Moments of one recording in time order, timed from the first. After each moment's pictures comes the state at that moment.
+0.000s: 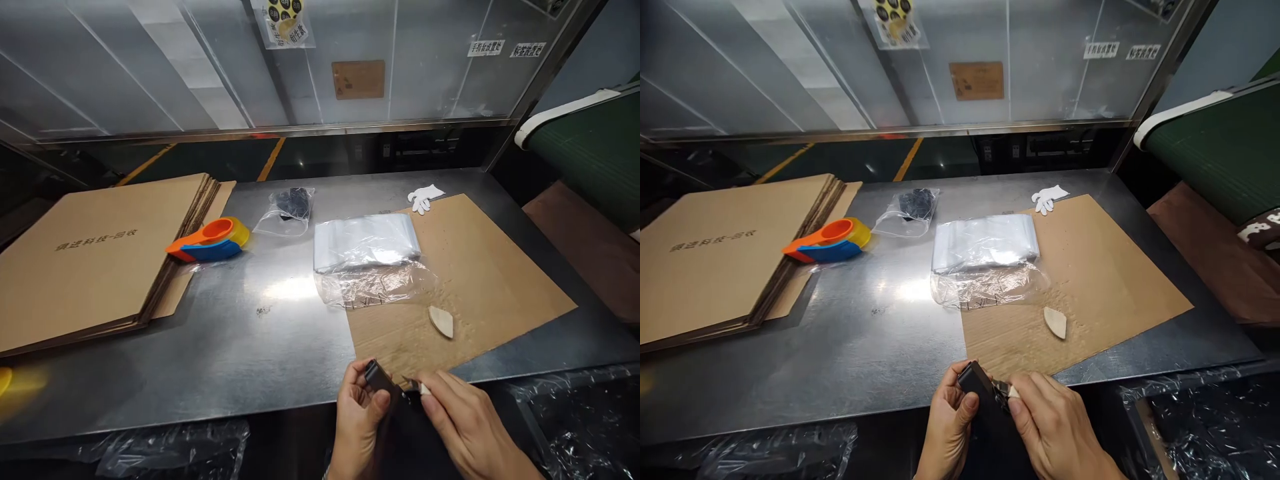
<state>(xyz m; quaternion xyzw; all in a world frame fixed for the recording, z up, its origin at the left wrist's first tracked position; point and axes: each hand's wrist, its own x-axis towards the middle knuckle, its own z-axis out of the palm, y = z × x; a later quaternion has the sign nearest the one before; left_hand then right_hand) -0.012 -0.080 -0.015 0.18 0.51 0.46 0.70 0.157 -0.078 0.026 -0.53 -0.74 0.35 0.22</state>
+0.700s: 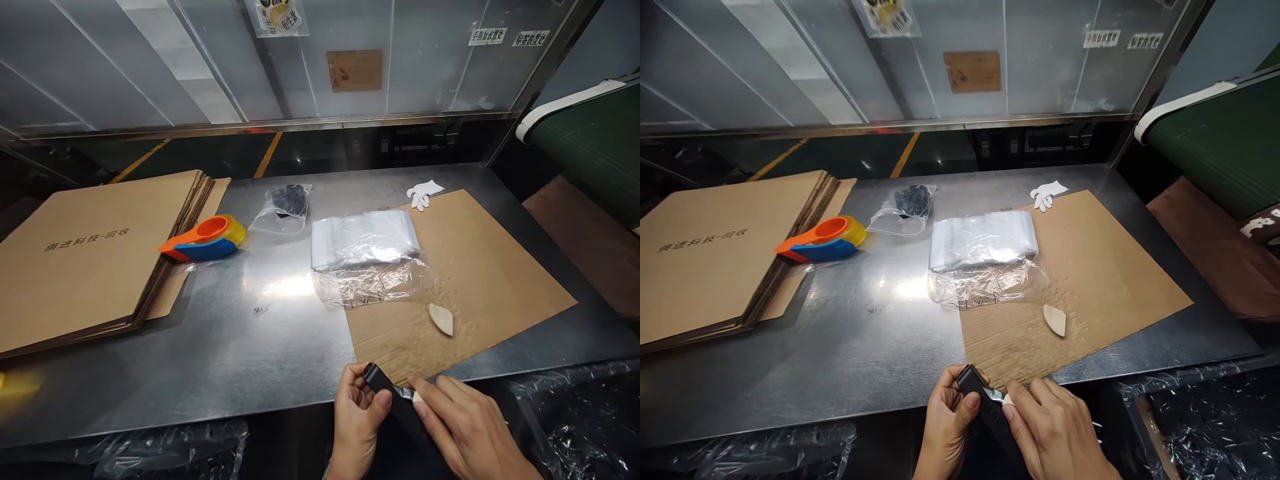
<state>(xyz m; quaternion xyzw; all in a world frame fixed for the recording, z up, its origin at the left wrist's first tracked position) -0.012 -0.079 -0.016 0.21 0.53 0.46 0.68 0.152 -0.084 0.030 -0.54 -0.79 0.25 0.16</state>
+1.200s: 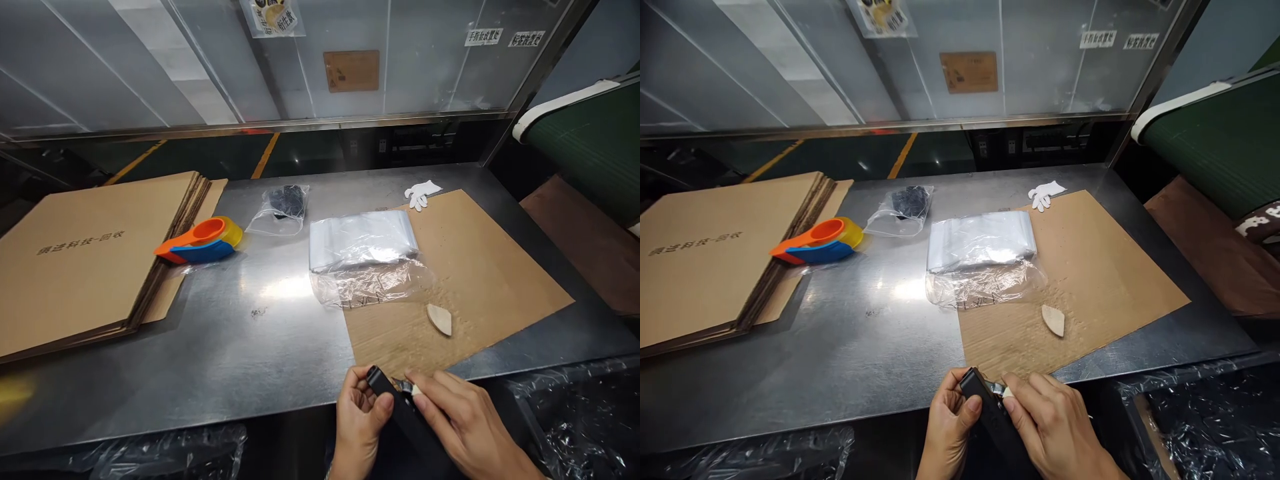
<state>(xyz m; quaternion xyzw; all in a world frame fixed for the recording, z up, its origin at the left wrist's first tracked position) -0.011 -0.080 -0.016 0.20 0.52 0.45 0.70 0.157 -0.080 0.018 -0.55 -0.74 0.35 0.17</state>
